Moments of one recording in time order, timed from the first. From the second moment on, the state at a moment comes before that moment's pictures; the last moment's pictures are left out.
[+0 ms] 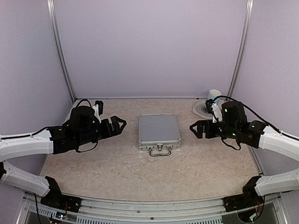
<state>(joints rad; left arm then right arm) -0.81 1.19 0.72 0.03 -0.18 -0.75 0.62 1.09 0.76 -0.22 0.00 0.37</state>
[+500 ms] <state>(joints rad) -0.69 1.05 0.83 -0.30 -0.38 -0.54 0.62 0.79 0.71 -0.31 0.17 0.25</state>
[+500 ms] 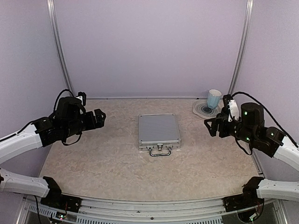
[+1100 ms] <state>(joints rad) -0.43 1.04 0.78 -0.27 -0.24 -0.39 0.46 1.06 0.76 -0.19 0.23 0.16</state>
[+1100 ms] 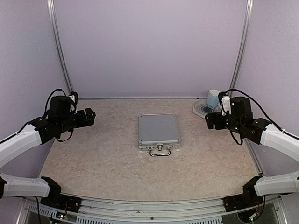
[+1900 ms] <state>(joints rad) -0.46 0.93 0.70 -0.16 -0.37 -0.32 0.46 0.85 0.74 -0.27 0.18 0.17</state>
